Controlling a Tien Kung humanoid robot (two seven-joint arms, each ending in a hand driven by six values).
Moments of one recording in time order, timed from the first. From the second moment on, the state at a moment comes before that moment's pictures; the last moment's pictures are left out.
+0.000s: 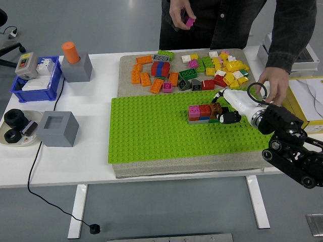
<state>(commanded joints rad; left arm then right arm) -0.07 0.11 -1.54 -0.18 1.33 0.01 0.11 0.62 -0.36 0.64 1.17 -1.82 -0.08 -0.24</state>
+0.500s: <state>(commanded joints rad) -0.07 0.11 -1.54 -0.18 1.33 0.01 0.11 0.62 -0.35 0.63 1.16 -1.82 -0.08 -0.24</state>
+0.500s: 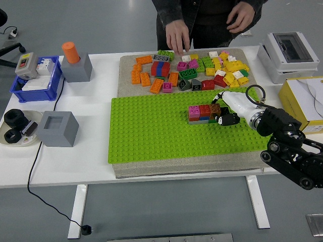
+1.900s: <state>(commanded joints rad) -0.07 0.11 -1.54 -0.18 1.33 0.01 0.11 0.63 -0.36 0.64 1.16 -1.79 -0.07 -0.24</state>
